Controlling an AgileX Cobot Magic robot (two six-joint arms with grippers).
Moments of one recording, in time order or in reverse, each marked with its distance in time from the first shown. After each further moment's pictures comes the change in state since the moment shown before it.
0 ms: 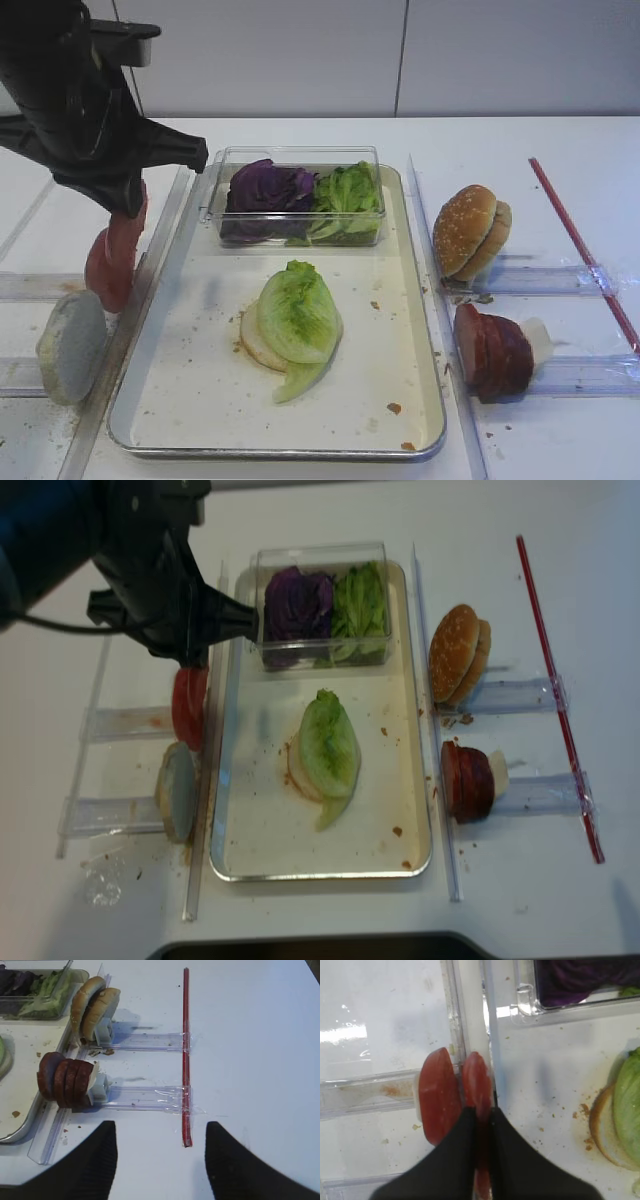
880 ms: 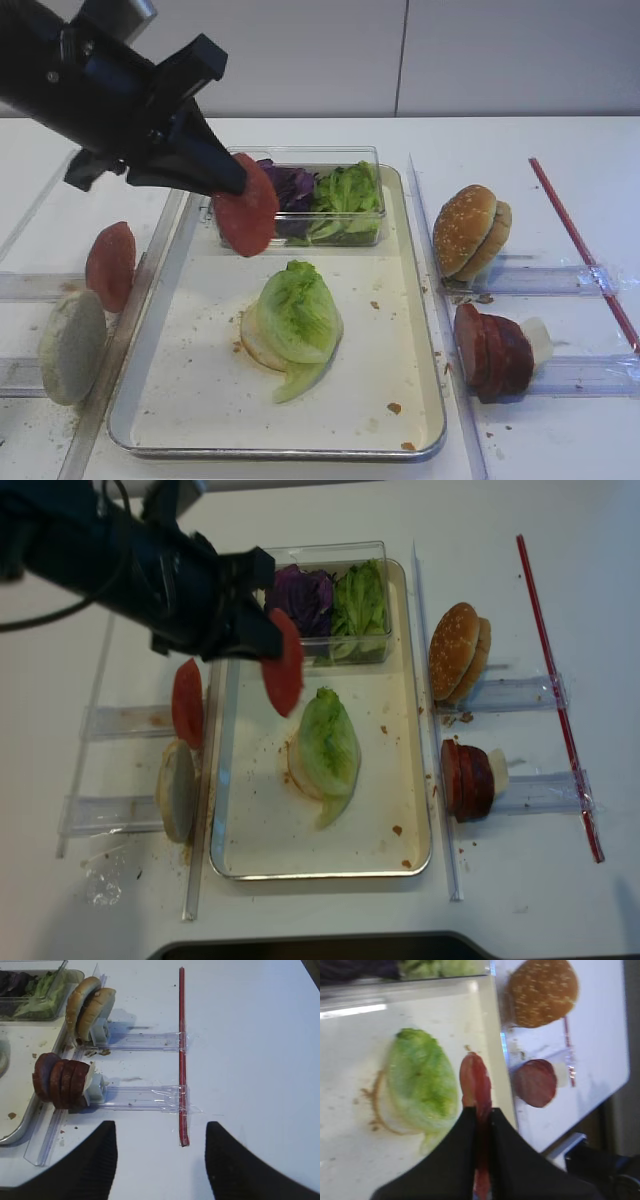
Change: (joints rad) left arm 0.169 -0.096 0.157 -0.983 -0.041 0.630; right arm 0.000 0.000 0.000 -0.014 0.000 0.014
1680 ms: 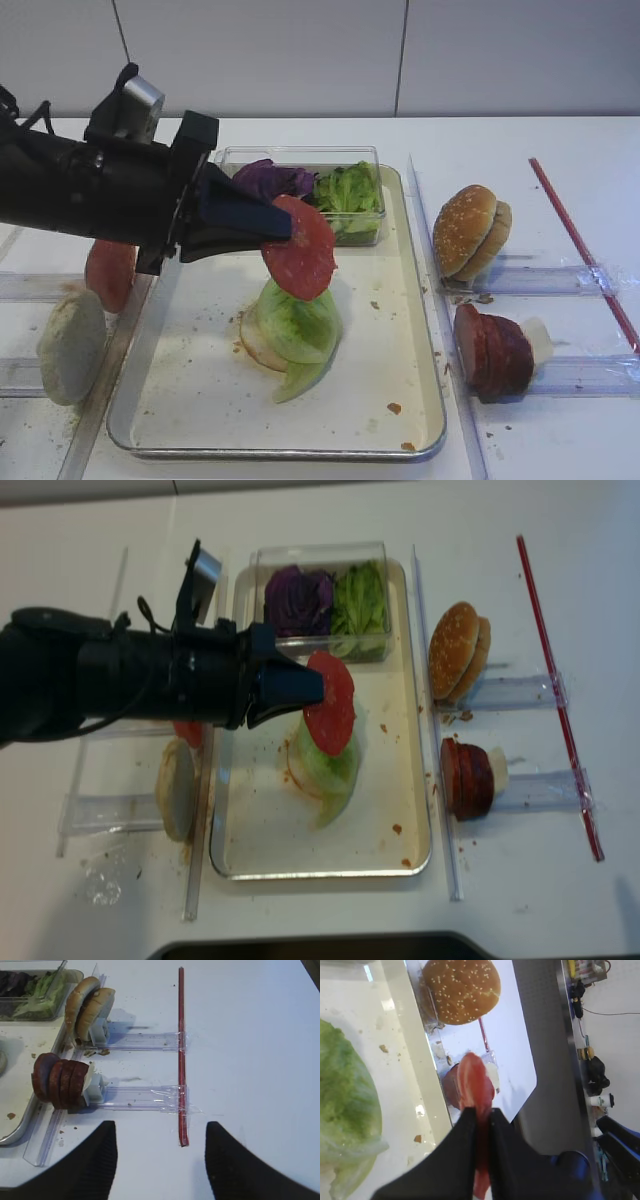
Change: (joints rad) left arm 0.020 0.043 0.357 -0.661 -0.012 0.627; right arm 0.000 0.000 0.000 -0.002 0.000 0.000
